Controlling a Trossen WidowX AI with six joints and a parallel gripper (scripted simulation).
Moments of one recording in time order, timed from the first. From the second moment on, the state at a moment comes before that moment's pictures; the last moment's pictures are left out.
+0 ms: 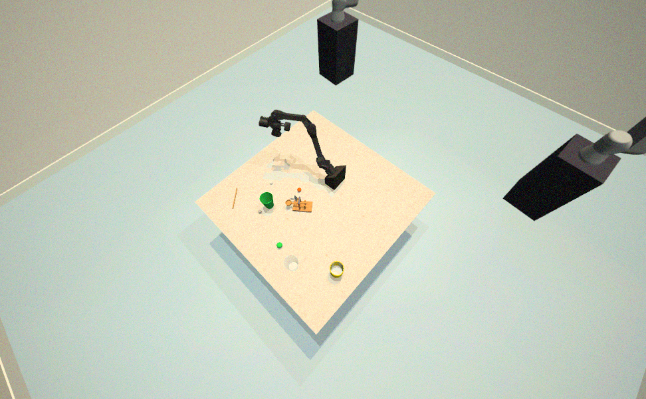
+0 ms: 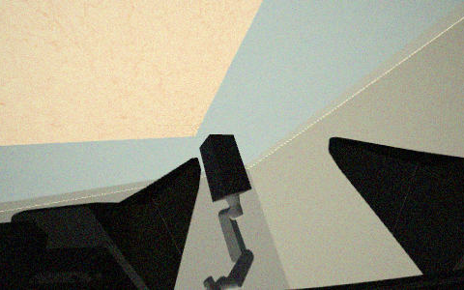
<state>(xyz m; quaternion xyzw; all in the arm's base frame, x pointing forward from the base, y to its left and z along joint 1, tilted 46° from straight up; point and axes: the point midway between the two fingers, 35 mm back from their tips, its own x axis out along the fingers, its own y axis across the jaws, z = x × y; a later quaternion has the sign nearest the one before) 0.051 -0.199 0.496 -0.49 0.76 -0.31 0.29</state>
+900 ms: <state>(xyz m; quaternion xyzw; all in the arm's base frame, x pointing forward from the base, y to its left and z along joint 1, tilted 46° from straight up) 0.283 -0.145 0.339 -0.69 0.65 0.02 0.33</state>
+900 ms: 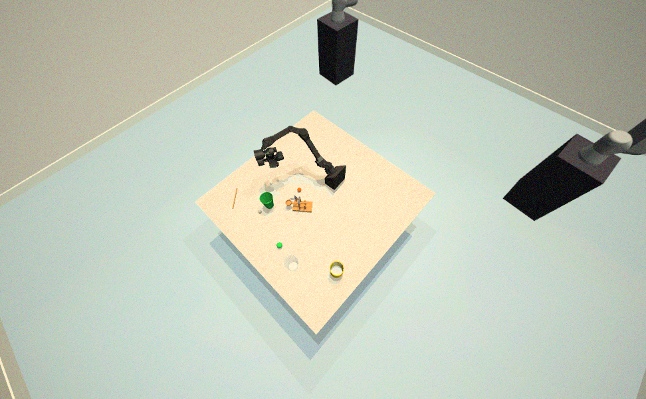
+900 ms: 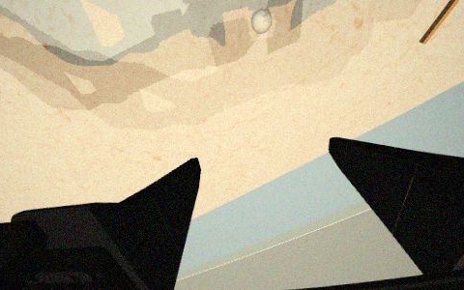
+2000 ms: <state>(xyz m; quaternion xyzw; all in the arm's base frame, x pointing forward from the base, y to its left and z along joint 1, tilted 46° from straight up) 0.298 0.093 0.057 -0.77 0.47 0.43 0.04</state>
